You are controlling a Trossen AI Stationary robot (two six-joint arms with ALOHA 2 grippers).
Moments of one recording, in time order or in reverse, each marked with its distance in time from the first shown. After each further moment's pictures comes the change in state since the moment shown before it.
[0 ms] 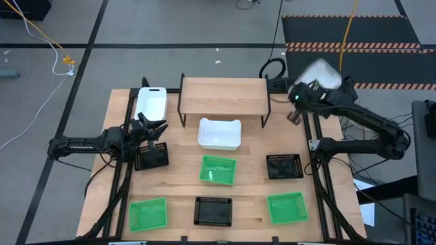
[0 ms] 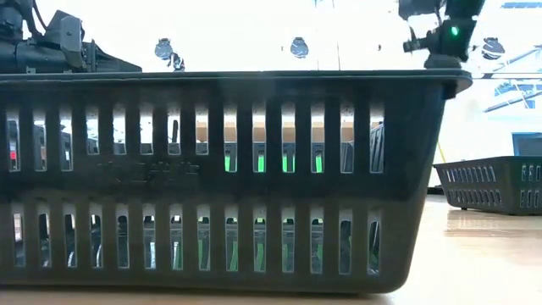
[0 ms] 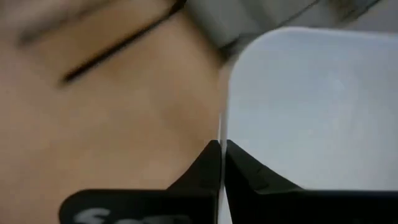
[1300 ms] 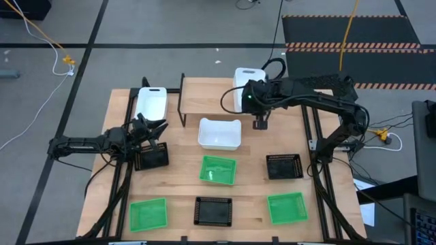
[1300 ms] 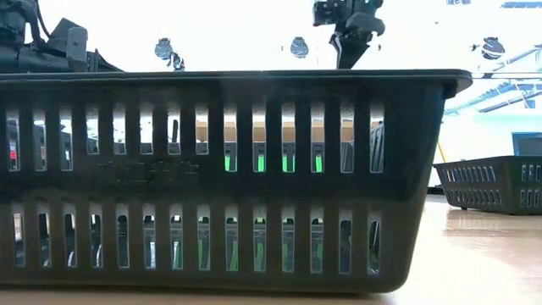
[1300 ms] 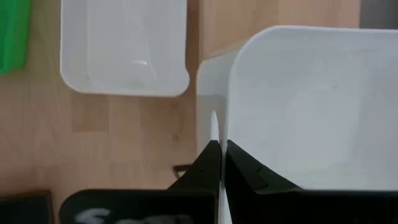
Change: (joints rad) left arm 0.000 0.000 0.000 -0.061 -0.067 -0.035; right arm 0.256 0.585 0.558 -0.013 -0.318 -0.312
